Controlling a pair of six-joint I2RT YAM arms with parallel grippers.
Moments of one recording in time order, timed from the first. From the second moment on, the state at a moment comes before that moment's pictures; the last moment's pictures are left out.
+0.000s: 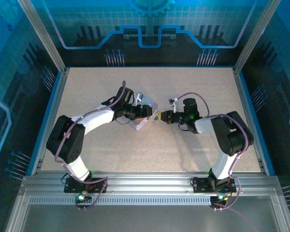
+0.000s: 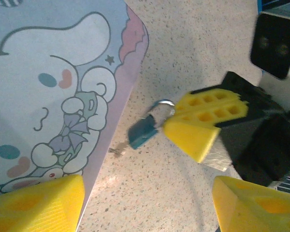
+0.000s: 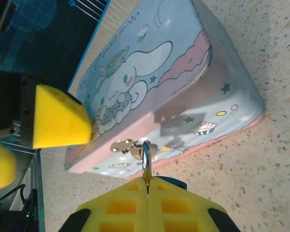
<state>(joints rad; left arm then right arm) -0.44 1.69 1.09 -0.24 0.53 -0.61 0.32 1.75 0.70 0.51 -0.76 0.50</state>
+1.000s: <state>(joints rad) -0.29 0.99 0.79 -0.16 0.19 -0.45 0.40 1.07 0.70 -0.48 -0.66 0.30</state>
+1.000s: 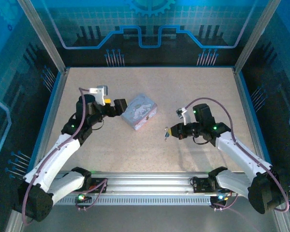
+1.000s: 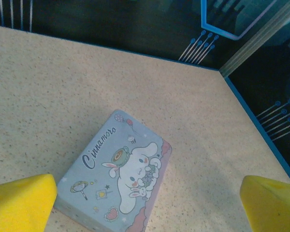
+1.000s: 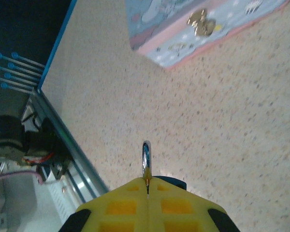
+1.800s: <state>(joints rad) -0.28 0.94 0.75 -0.15 0.16 -0.45 0.52 1.35 0.68 -0.48 -0.64 0.35</state>
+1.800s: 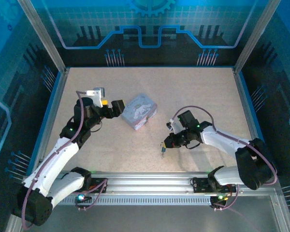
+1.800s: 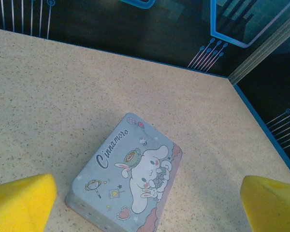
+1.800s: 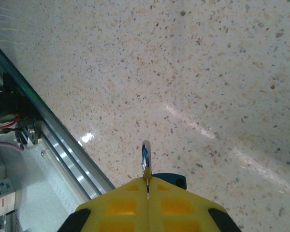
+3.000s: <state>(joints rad) -0.27 0.94 0.72 -0.15 0.16 -0.45 0.53 1.64 0.72 -0.32 -0.70 0.35</state>
